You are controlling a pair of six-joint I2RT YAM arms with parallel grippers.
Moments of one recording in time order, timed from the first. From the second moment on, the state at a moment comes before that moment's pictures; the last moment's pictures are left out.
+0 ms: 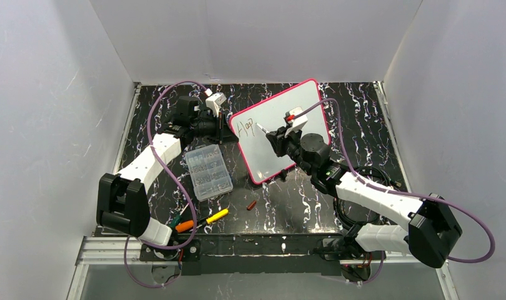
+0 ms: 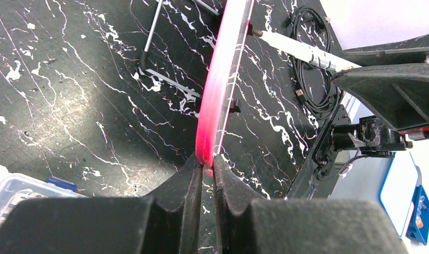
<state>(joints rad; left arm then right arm) -0.30 1.48 1.10 -0.30 0.75 -0.19 0.83 1.19 0.74 0.37 0.19 0.15</state>
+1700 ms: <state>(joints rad) -0.30 1.48 1.10 -0.30 0.75 -0.19 0.84 1.20 0.73 0.39 0.20 0.17</state>
